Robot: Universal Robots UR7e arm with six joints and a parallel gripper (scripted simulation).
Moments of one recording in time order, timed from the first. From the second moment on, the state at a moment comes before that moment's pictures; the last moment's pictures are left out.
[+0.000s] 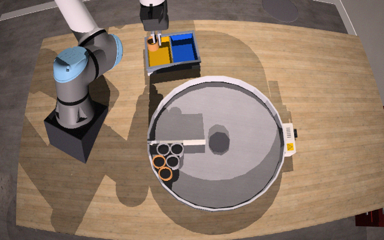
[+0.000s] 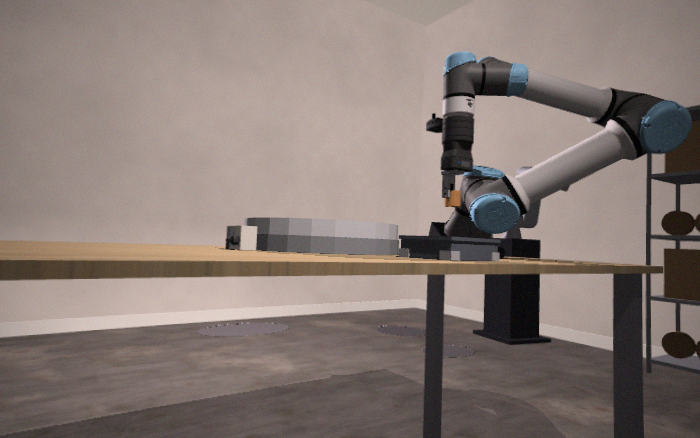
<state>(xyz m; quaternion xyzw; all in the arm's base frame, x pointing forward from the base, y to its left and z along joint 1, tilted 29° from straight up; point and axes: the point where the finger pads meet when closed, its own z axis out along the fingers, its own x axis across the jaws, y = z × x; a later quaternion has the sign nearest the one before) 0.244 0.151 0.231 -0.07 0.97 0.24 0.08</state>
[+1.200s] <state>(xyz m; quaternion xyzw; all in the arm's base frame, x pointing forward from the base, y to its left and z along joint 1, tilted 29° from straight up) 0.245 0.168 0.200 -0.07 0.96 0.24 0.08</state>
